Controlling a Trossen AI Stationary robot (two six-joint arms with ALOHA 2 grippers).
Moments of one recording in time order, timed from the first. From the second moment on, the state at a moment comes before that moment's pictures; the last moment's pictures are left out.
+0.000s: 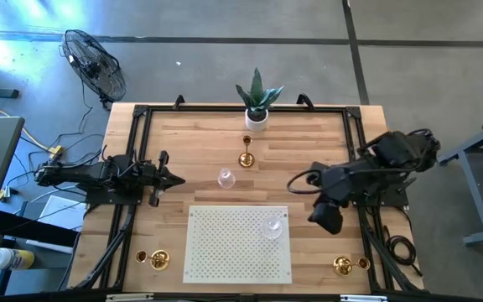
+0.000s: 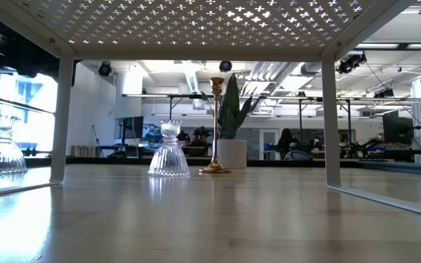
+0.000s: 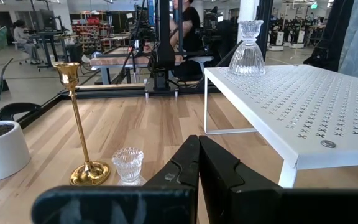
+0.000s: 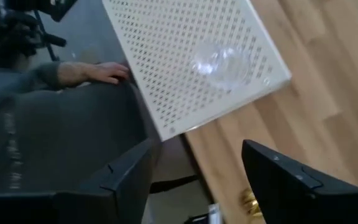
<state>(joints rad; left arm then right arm) -0.06 0.01 0.02 0.00 0.03 0.02 0.46 1.61 2.21 -1.57 -0.09 1.06</state>
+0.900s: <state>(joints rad) -0.06 0.01 0.02 0.00 0.03 0.02 0.79 1.60 2.21 -1.57 0.14 1.61</state>
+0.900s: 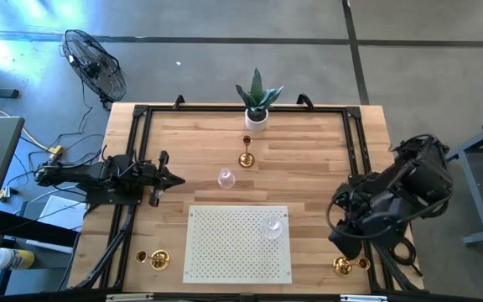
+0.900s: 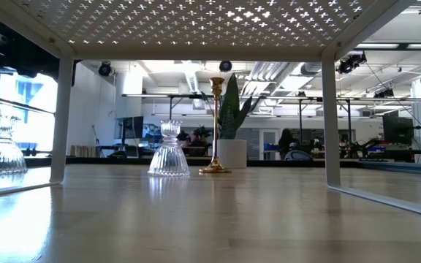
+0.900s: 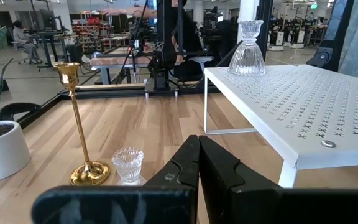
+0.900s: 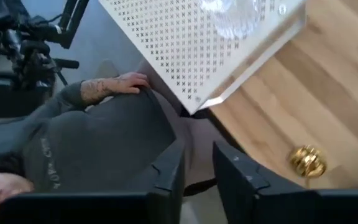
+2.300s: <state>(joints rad) -0.06 0.01 0.02 0.00 0.03 0.02 0.81 1.48 1.56 -1.45 -0.44 2.12</state>
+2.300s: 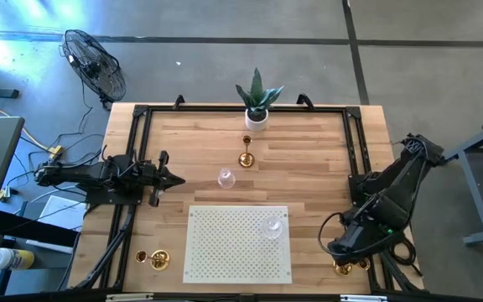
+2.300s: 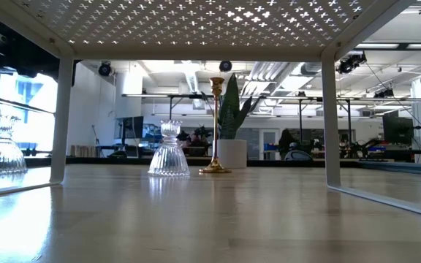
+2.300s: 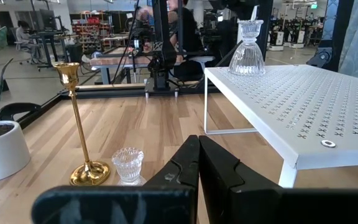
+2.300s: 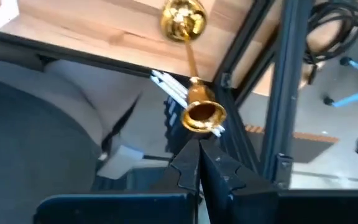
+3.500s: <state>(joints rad) -0.06 0.01 0.02 0.00 0.03 0.02 0.99 1.48 1.56 -1.25 0.13 2.15</state>
